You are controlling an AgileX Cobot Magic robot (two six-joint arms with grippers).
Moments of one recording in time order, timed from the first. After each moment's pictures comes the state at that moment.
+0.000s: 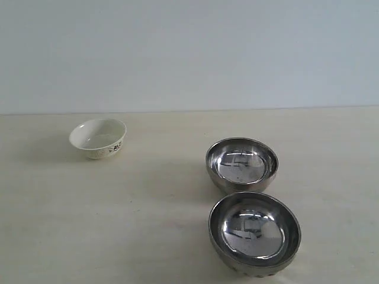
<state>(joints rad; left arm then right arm) -0.07 0.00 0.00 0.01 0.34 0.00 0.22 0.01 0.00 -0.03 0.35 0.11</state>
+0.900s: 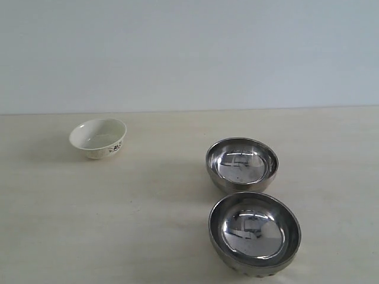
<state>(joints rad) -0.07 0.00 0.00 0.01 0.34 0.00 0.22 0.01 0.00 0.43 0.02 0.55</state>
